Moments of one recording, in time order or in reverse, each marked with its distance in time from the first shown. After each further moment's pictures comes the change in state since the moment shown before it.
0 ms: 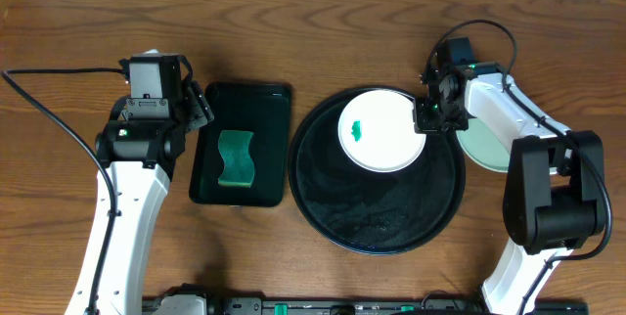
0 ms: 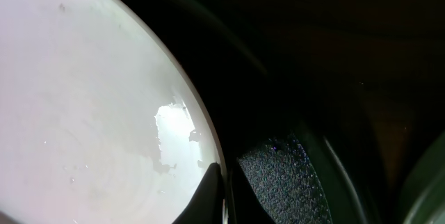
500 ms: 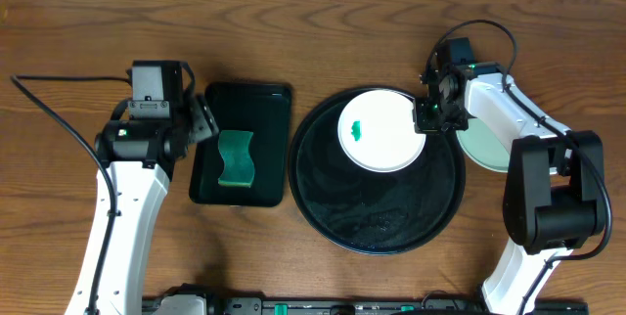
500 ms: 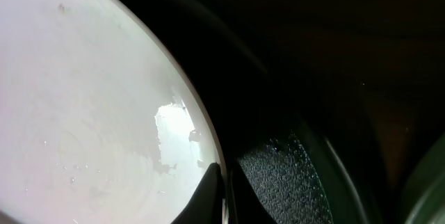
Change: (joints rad) left arm 0.000 0.000 0.000 -0.133 0.103 0.000; right arm 0.000 0.000 0.000 0.000 -0.002 0.000
